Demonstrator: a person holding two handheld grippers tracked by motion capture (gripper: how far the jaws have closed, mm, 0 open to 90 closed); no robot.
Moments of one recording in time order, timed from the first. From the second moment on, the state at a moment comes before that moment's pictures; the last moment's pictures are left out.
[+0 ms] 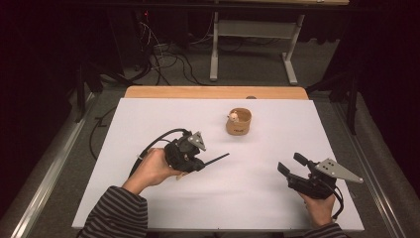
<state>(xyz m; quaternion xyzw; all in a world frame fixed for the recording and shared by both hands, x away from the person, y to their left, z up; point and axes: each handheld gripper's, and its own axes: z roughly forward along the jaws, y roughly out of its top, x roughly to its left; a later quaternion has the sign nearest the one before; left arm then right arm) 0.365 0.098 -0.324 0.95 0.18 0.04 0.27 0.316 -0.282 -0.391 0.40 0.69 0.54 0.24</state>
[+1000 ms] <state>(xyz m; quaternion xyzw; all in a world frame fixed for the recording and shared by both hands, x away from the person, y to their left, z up) 0.353 0.086 -0.328 0.94 0.16 0.03 0.29 0.314 -0.246 -0.372 0.34 0.73 0.54 0.23</state>
